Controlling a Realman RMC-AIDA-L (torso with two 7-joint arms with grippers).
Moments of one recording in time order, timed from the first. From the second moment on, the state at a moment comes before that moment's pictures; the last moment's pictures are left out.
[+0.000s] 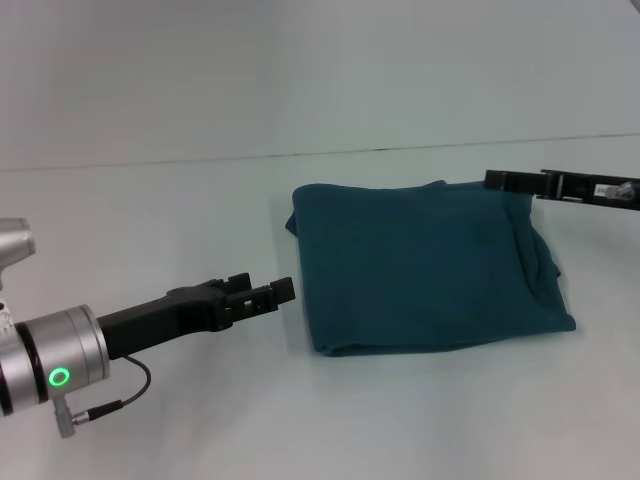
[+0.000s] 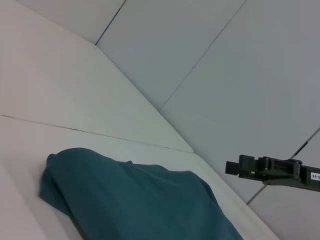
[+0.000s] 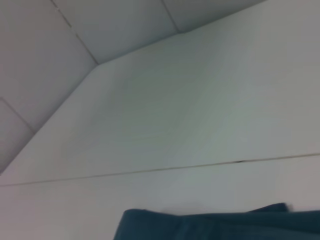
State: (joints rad) left arm -0.50 -2.16 0.87 0.59 1.75 1.29 -1.75; right arm 0.58 2.02 -0.71 -0.76 -2.05 -1.12 2.10
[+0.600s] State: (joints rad) left arm -0.51 -2.16 0.87 0.59 1.75 1.29 -1.75; right arm 0.62 1.99 -0.73 -0.59 -2.10 -1.06 2.07
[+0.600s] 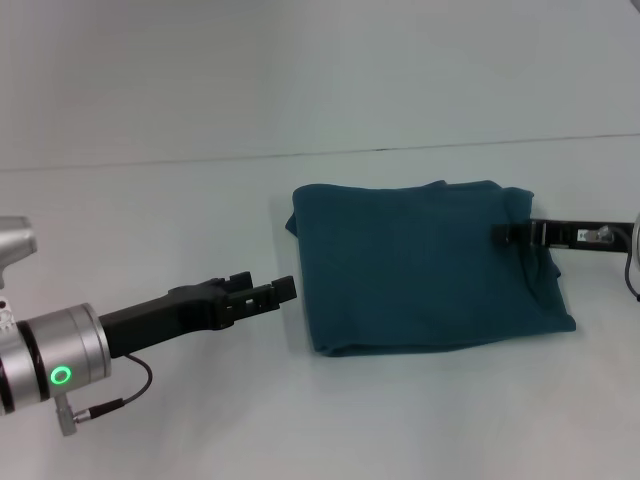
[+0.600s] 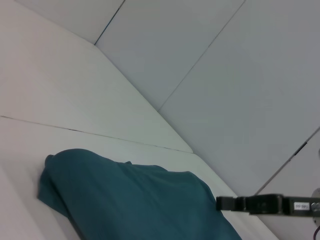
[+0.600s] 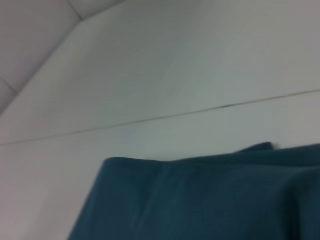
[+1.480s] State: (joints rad) left arm -0.50 -2.16 0.87 0.59 1.75 1.29 -1.75; right arm 0.58 2.01 -0.69 -0.60 -2.15 -0.86 2.09
